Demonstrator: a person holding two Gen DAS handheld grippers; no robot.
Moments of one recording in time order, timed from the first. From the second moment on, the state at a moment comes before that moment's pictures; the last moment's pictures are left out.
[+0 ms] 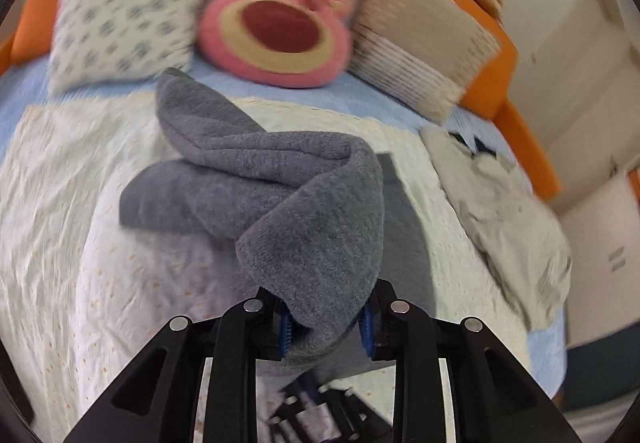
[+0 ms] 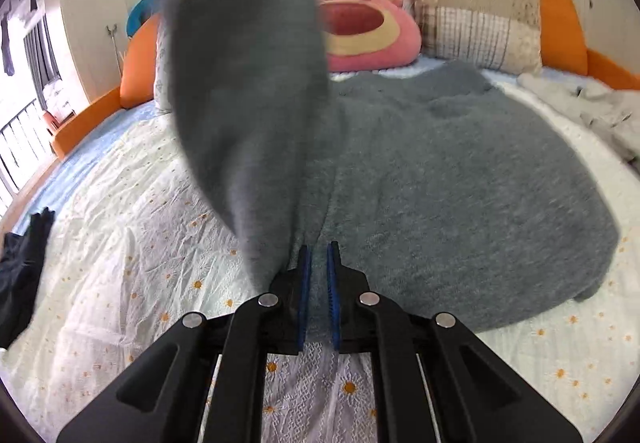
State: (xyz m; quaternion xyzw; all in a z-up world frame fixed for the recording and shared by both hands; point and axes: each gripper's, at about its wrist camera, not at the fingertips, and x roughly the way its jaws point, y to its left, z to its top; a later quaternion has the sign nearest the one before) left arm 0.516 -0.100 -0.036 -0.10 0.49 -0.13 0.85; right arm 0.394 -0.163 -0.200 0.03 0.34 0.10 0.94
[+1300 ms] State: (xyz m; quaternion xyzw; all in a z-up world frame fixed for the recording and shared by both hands) left arm 0.423 -0.413 -0.166 0.34 0.53 -0.13 0.76; right arm 0.393 -0.193 -0.208 0.06 0.35 0.06 0.93
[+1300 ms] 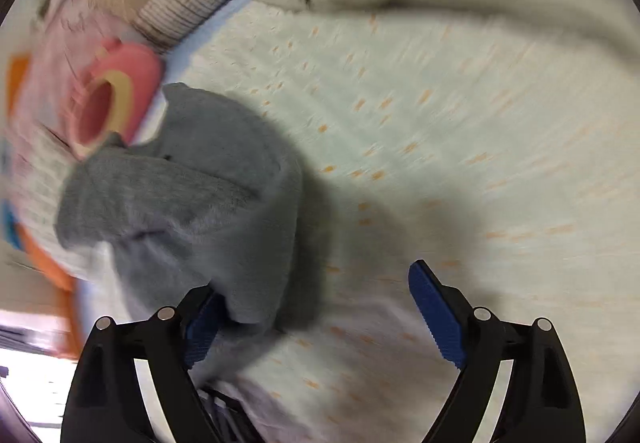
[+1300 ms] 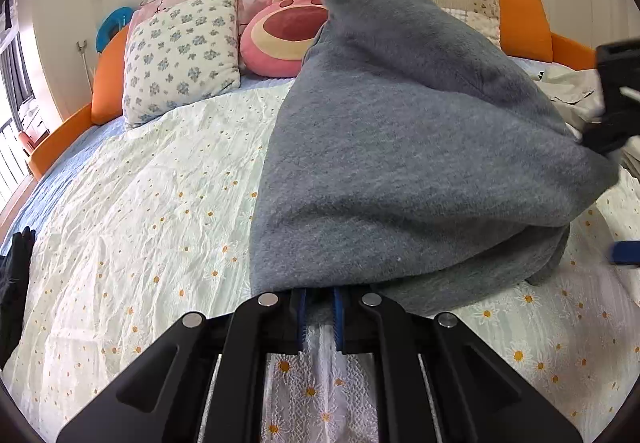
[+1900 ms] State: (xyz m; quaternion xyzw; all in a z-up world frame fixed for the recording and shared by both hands) left arm 0.501 -0.159 -0.030 -0.08 0.51 -0.20 0.83; right arm 0.392 -0.194 -0.208 0.07 0.35 0.06 0.93
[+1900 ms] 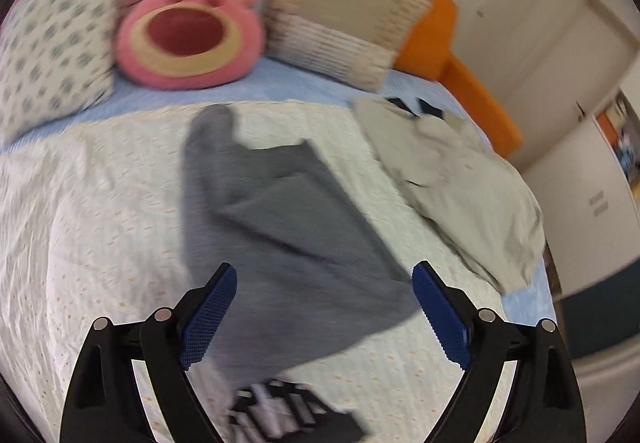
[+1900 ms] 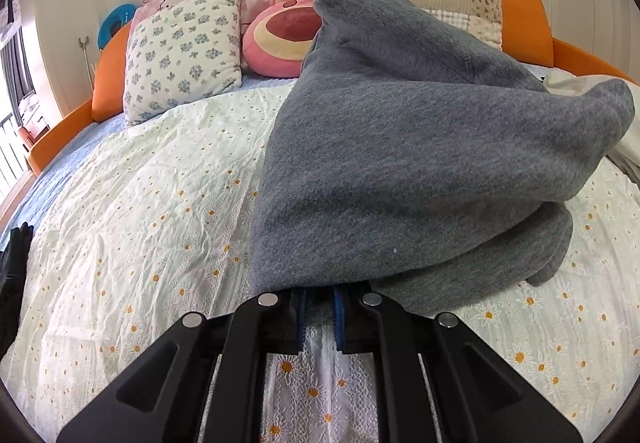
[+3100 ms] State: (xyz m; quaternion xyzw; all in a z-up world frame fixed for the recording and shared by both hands) left arm 0.453 -0.178 -0.182 0.07 0.45 -0.18 0.87; right arm 0.428 -0.357 -0.189 0.15 0.42 0.17 0.88
